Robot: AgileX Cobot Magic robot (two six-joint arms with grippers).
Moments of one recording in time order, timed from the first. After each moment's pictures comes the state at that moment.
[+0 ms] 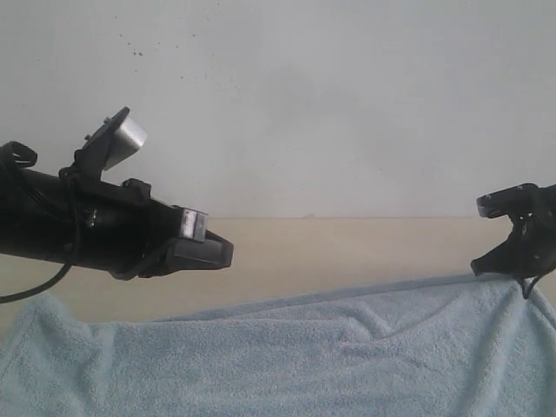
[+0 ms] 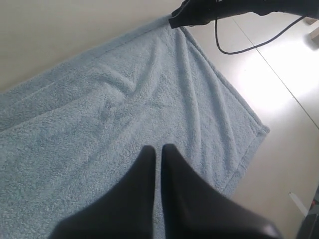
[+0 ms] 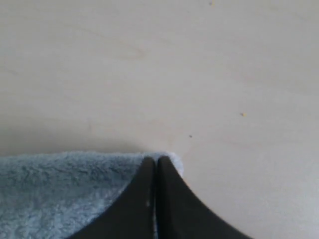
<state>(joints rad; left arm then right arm) -0.38 1.48 -0.94 -1.26 0.62 0.98 -0.06 2.29 -1.60 -0.35 0.39 0.05</state>
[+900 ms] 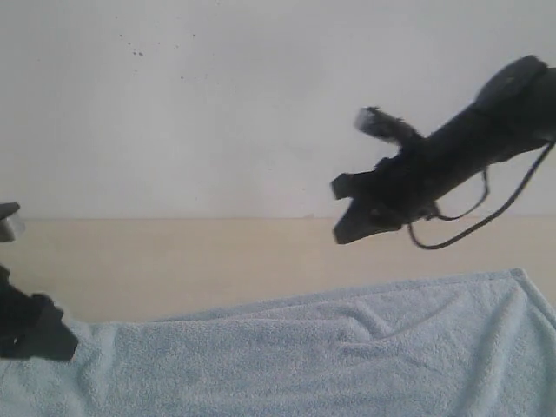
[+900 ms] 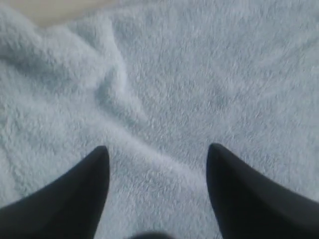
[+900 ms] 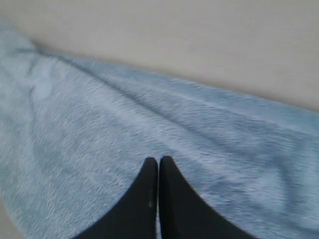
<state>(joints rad) -0.01 1.48 -0.81 -0.60 0.68 0.66 0.25 1.97 -1.58 0.74 0.96 -0.60</state>
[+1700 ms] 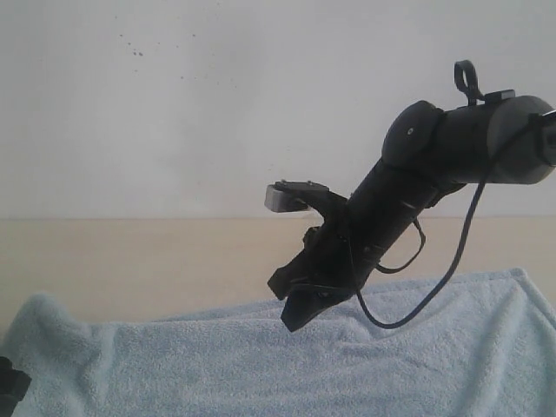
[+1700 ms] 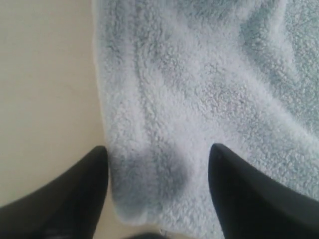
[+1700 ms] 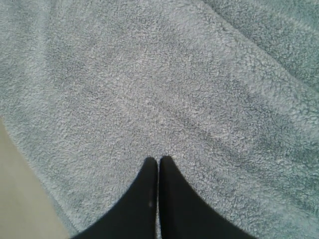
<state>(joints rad) -0.01 1.54 -0.66 -0.08 0.44 0.17 0.45 1.97 -1.48 0.61 0.99 -0.65</state>
